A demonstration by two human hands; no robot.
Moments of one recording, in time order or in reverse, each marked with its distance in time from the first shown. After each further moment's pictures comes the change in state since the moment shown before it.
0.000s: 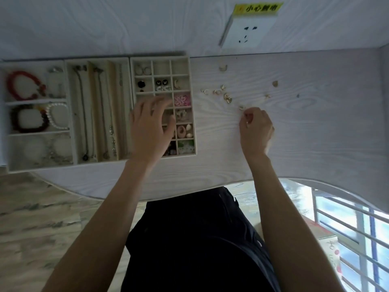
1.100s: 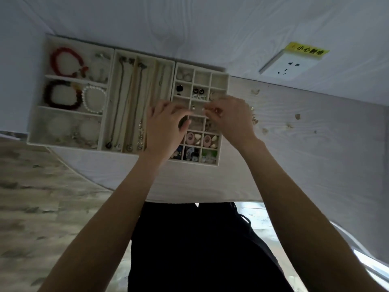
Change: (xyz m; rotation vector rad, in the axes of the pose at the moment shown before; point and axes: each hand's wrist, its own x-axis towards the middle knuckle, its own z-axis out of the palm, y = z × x) left_hand 0.001 -0.039 -0.006 0.043 0.047 -0.001; right_hand 0.012 -0.134 0.008 0.020 -0.386 -0.650
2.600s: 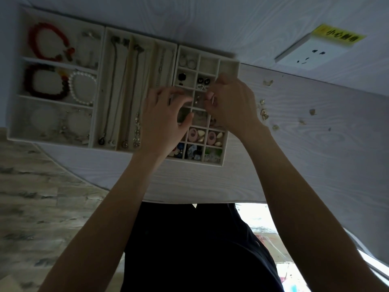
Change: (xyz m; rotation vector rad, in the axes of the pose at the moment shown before) left_hand 0.004 -0.003 0.001 -0.090 0.077 -0.021; right_hand 0.029 -0.002 0.017 -0.285 -0.111 -0.092
